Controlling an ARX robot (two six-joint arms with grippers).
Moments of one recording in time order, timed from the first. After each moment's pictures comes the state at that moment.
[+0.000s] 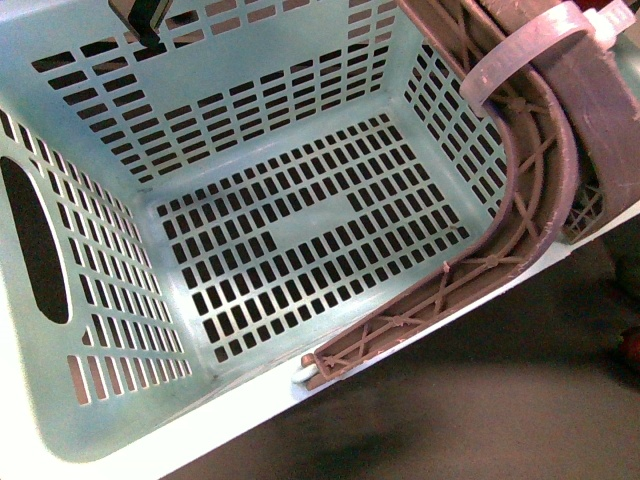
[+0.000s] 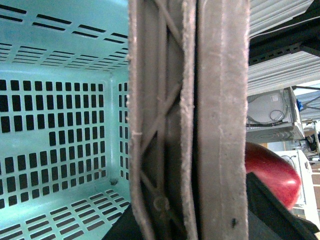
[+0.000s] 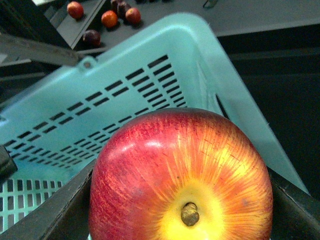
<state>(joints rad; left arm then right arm) -0.66 1.54 1.00 0.15 -0.14 -1.06 0.35 1.35 0.72 0.30 -0.02 0.29</state>
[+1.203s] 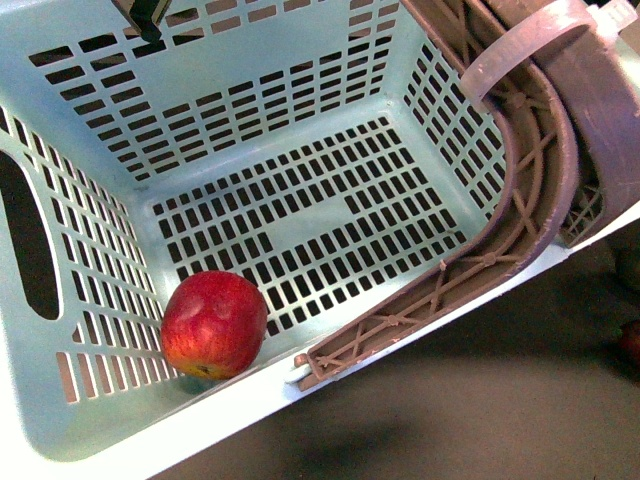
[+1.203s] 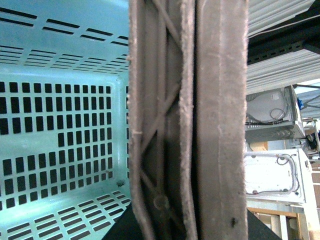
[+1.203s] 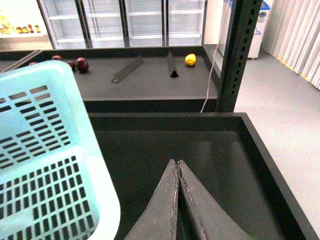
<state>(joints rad) -0.66 1.54 1.00 0.14 -0.14 -1.06 0.00 0.87 0.16 0.70 0.00 0.01</state>
